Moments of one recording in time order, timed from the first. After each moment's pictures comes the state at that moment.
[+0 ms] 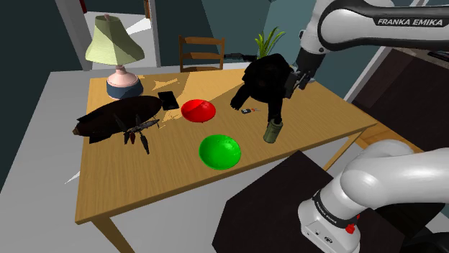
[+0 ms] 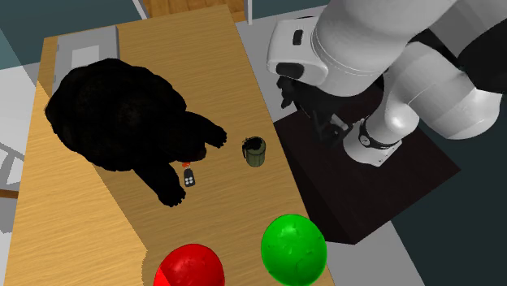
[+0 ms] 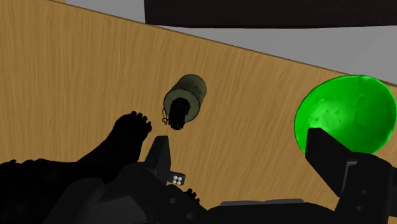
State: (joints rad) arm -0.06 -0.74 -0.06 -2.53 -0.14 1.82 -0.14
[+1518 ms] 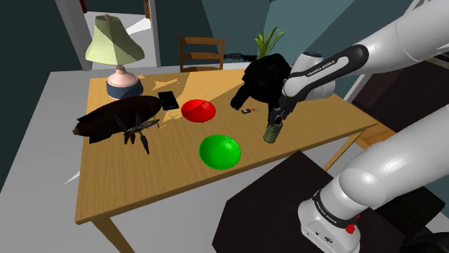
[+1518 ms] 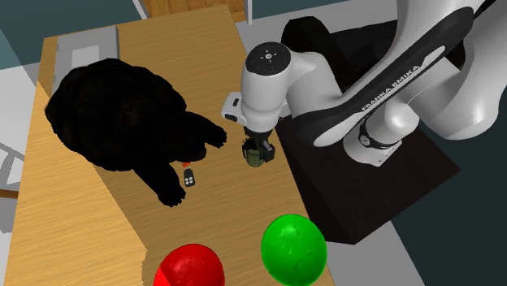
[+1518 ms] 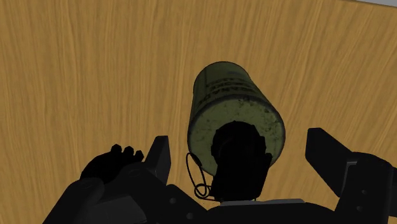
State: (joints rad) arm -0.09 -0.21 -0.30 -2.71 -0.10 2.56 -0.28
